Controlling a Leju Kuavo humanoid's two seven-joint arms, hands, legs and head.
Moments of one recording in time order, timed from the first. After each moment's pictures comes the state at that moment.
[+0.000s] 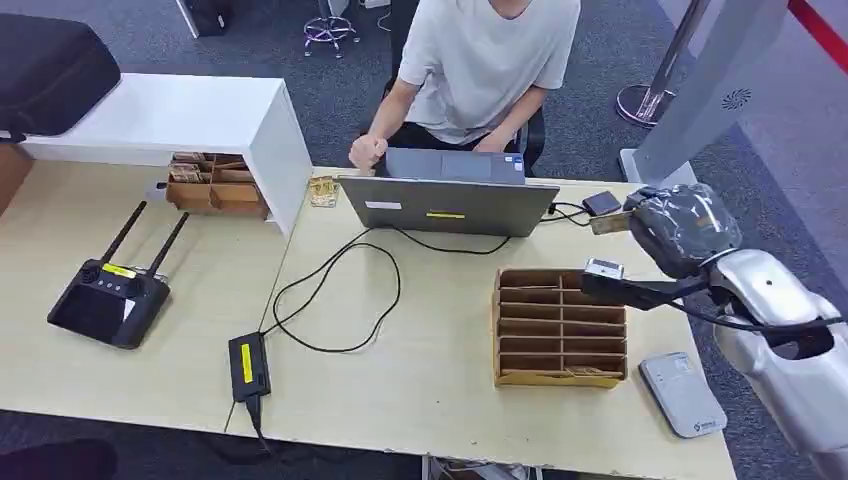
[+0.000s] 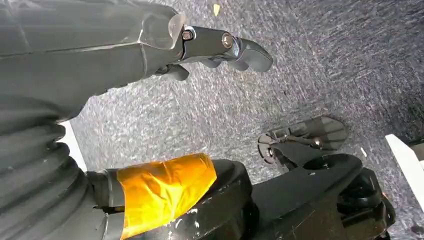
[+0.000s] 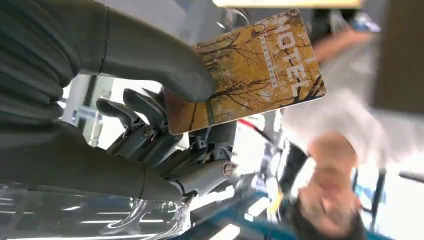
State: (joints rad) left arm -0.08 -0.19 0.88 -0.22 -1.12 -0.04 -0.14; right arm -0.64 -0.65 0.47 -1.37 1.00 0.02 -0.05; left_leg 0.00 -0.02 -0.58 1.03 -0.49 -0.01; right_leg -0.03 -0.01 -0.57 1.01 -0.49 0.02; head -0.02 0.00
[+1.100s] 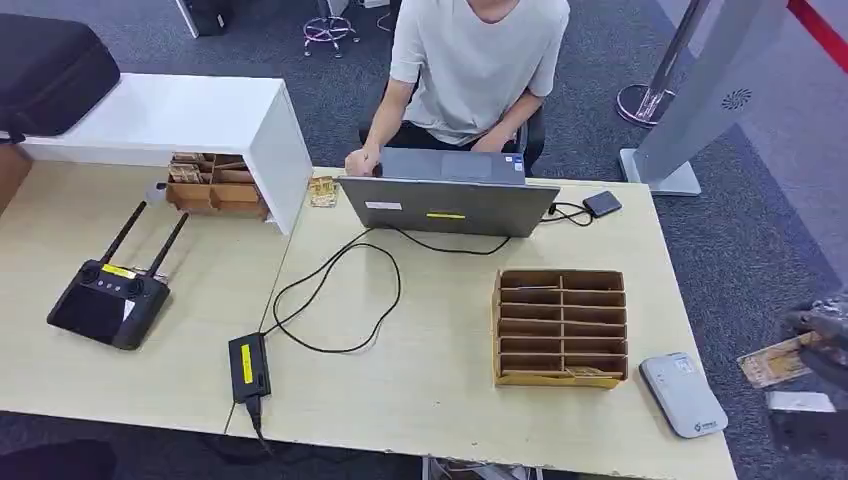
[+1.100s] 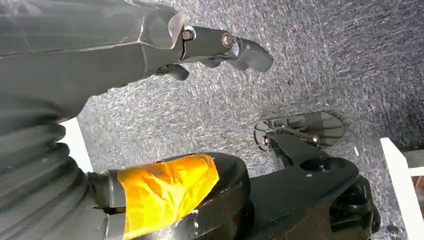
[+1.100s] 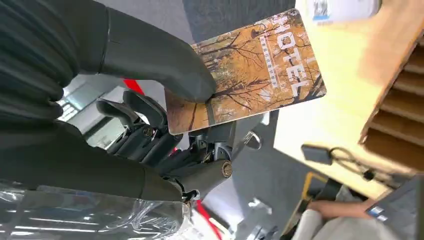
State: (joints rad) left arm -0.07 -0.20 0.97 -0.22 -1.06 -0.04 -0.14; right arm -0.08 -1.49 -0.01 -2.05 0.24 0.55 0.11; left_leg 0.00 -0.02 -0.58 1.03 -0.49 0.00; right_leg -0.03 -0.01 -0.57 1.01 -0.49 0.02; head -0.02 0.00
